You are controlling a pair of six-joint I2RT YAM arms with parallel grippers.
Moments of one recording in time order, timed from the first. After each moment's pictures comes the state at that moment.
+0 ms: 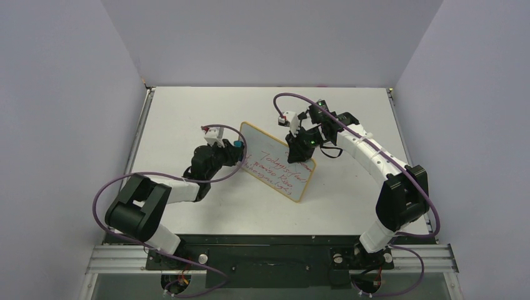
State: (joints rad) left arm -0.44 1.54 0.48 0.87 0.05 -0.44; right arm 0.45 1.63 1.39 -0.86 -0.63 -0.50
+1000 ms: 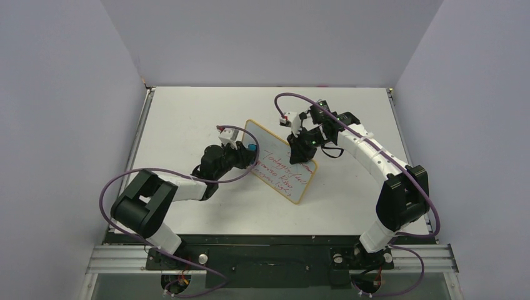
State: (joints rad) left arm -0.53 1.60 0.53 0.89 0.15 -0.44; right arm 0.44 1.63 1.39 -0.88 -0.61 -0.49
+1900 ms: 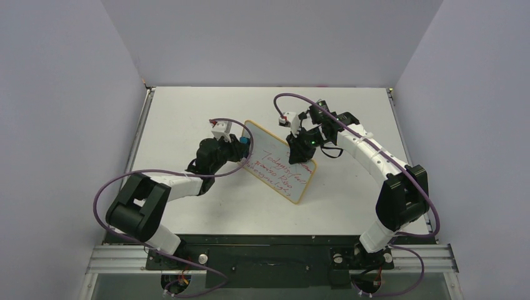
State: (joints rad) left arm -0.47 1.54 0.60 0.72 0.07 -0.40; right arm 0.45 1.64 1.39 -0.88 -0.62 -0.49
